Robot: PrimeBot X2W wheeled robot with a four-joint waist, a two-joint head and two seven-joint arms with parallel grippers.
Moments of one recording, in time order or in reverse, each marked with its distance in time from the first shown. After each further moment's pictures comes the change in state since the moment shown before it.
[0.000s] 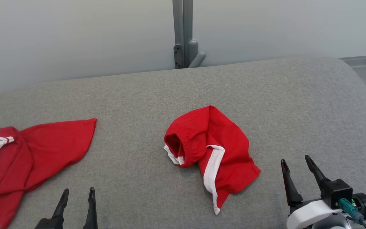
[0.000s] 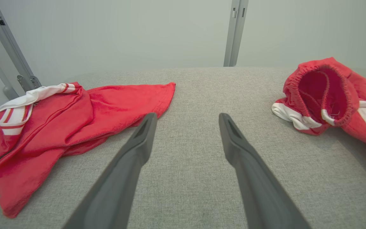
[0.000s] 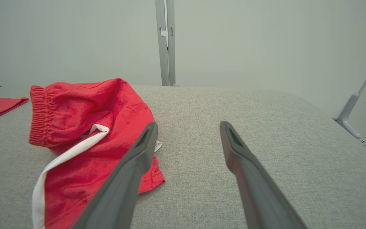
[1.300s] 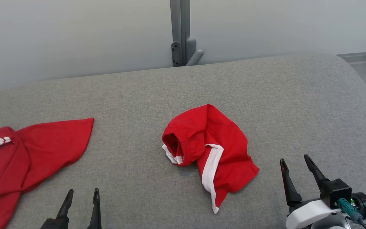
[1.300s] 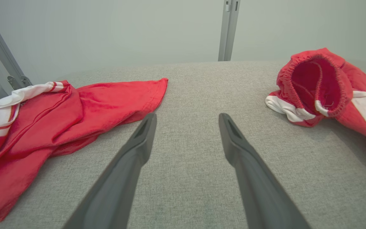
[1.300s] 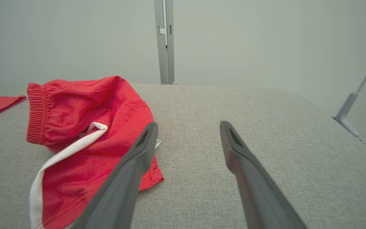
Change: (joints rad) left arm 0.001 -0.061 0.063 0.012 0.094 -0.068 0.000; right arm -0.001 0.003 0.001 -0.003 -0.007 0.000 0.000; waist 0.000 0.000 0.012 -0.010
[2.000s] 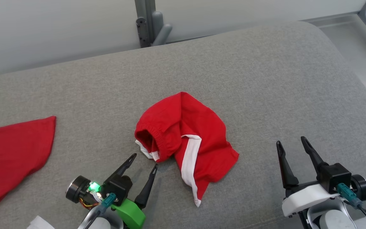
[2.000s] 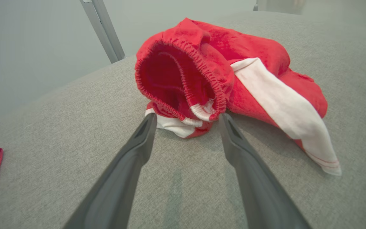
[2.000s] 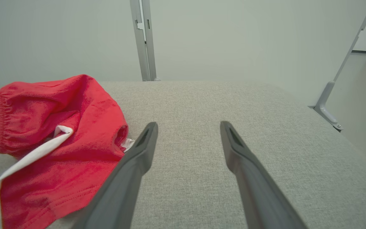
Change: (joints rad) left arm -0.335 0.121 -0.470 0.216 -0.001 -0.014 -0.002; right arm -0.074 -0.003 0.021 -0.015 0.013 0.000 0.000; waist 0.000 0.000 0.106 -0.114
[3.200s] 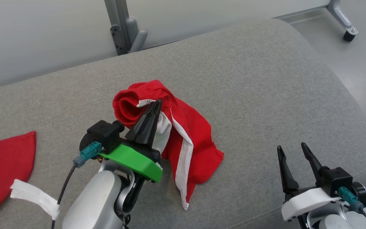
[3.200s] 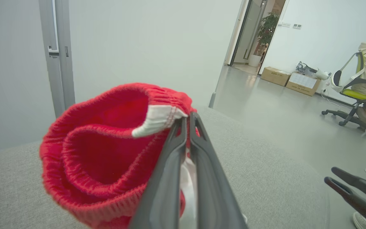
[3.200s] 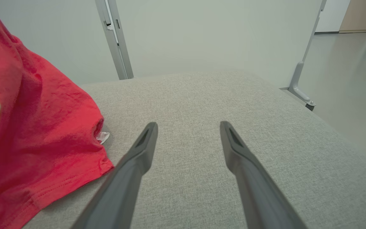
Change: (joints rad) left arm -0.220 -0.031 -0.082 -0.141 -0.447 0.020 0.043; right arm 0.012 0.015 -0.014 0.022 0.050 0.000 0.000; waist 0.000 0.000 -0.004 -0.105
